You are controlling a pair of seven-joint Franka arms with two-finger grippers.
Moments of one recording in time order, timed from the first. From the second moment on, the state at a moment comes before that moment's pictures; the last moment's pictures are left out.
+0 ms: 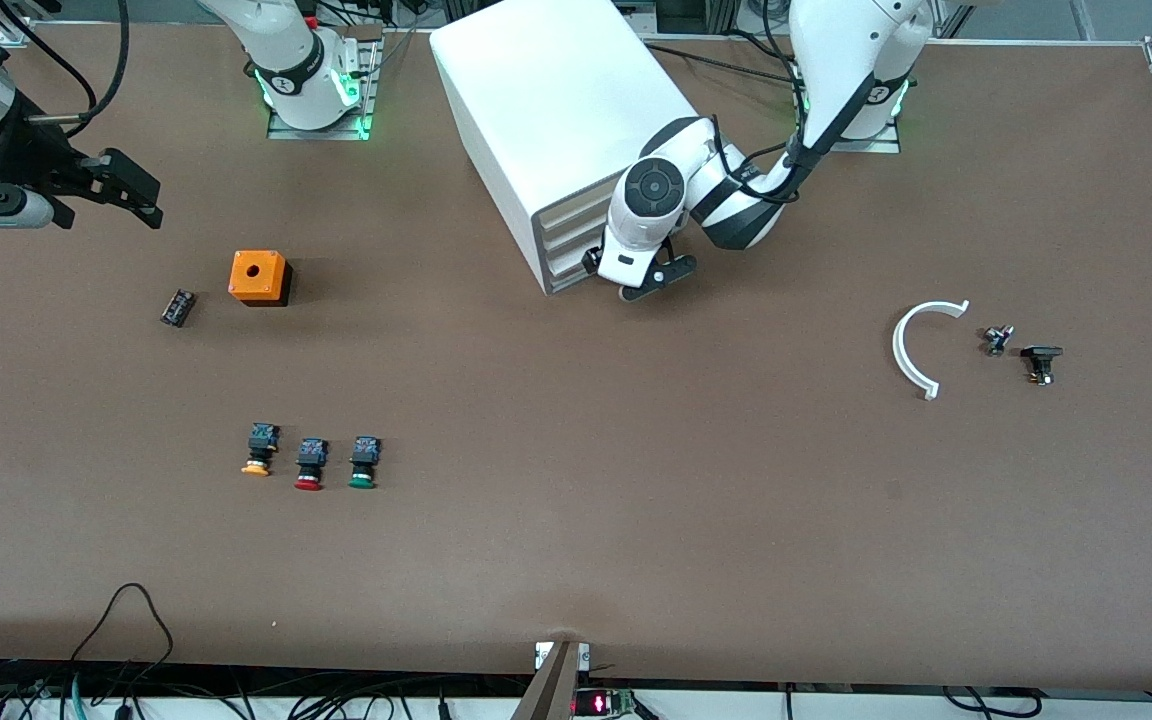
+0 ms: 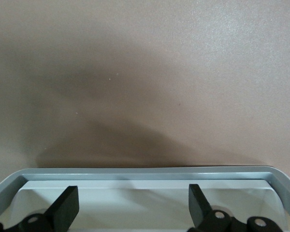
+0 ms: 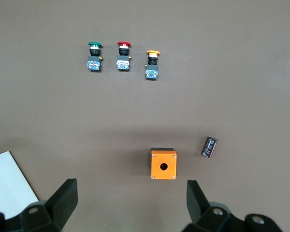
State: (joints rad) left arm -0.31 0.52 -0.53 -2.01 0.01 2.33 -1.31; right arm 0.03 -0.11 0.06 -1.73 -0.01 1.65 0.08
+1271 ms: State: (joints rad) left arm 0.03 0.47 -0.53 -1.62 0.03 1.75 -0.68; right arm 0.03 -0.09 0.06 -1.70 -0.01 1.65 0.10
